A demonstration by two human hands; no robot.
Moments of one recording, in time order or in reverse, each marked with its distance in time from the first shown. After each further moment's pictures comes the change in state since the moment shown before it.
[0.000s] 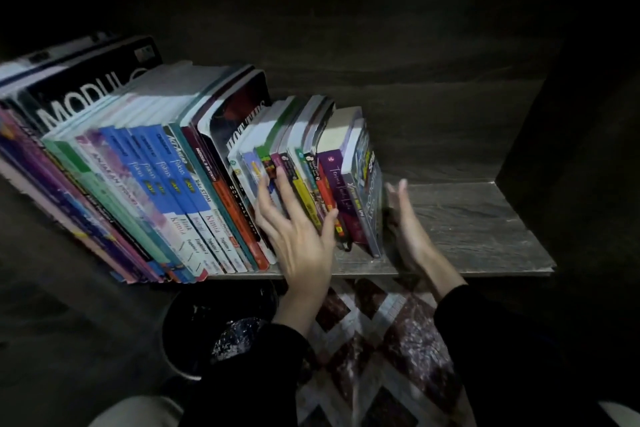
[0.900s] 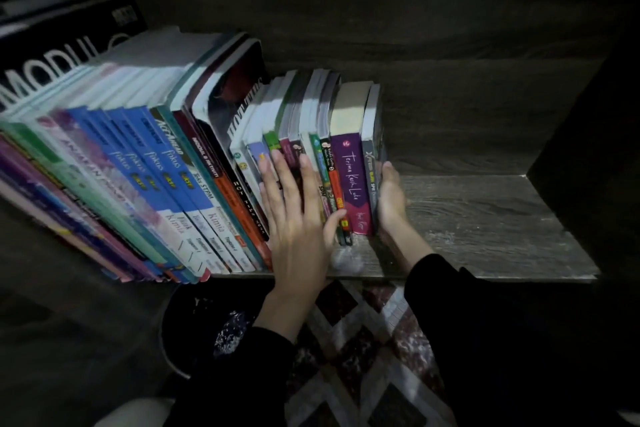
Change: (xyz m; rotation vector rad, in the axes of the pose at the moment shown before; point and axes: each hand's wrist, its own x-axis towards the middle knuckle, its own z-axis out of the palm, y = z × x) left_hand 0.015 -0.041 0.012 0.370 0.007 0.351; right_hand 0.066 -0.002 0.061 0.078 0.351 0.032
